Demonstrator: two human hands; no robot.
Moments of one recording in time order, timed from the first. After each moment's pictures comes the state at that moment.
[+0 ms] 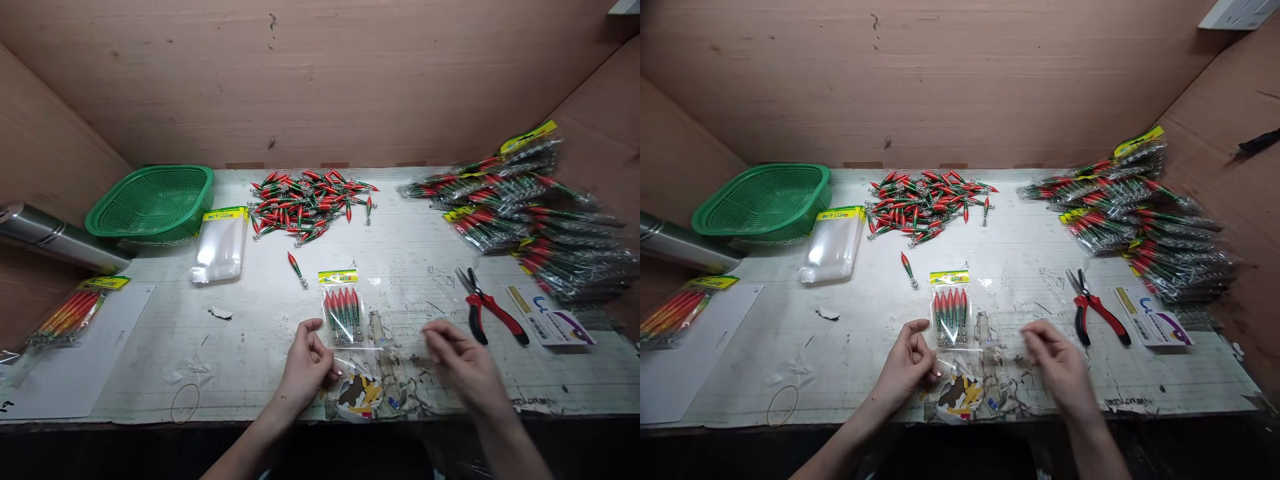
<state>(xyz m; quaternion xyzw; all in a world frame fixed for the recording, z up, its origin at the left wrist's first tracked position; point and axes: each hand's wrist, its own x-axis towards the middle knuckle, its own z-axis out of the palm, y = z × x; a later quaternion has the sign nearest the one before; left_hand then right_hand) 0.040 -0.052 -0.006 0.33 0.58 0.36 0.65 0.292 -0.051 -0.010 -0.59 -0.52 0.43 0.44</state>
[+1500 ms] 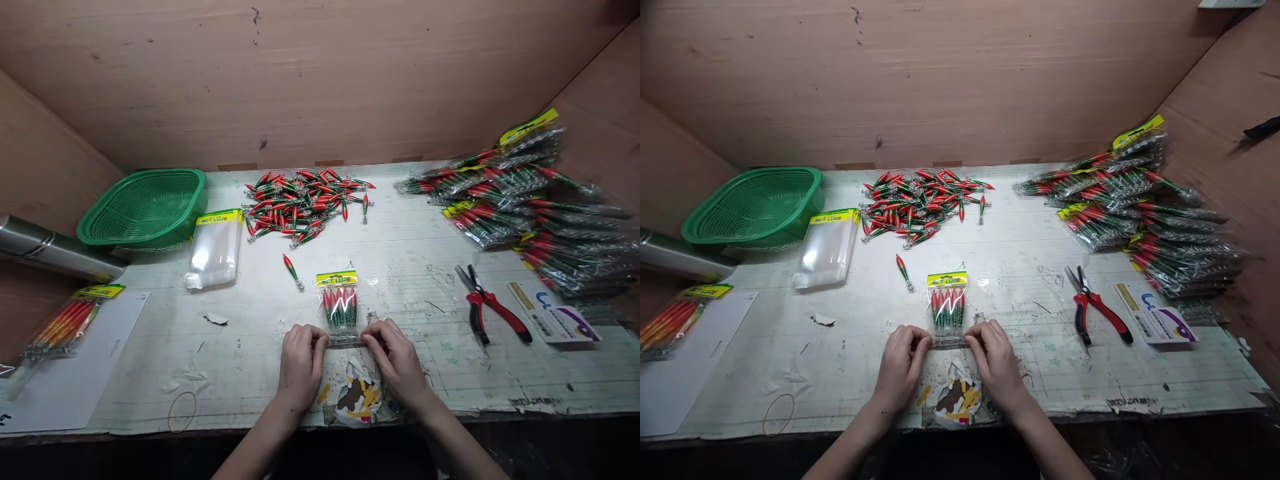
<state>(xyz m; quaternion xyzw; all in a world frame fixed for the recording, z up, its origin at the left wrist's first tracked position) 0.029 -0.045 -0.018 0.70 0.60 0.31 0.23 0.221 -0.041 -0.019 -0.53 -0.70 0.31 0.37</state>
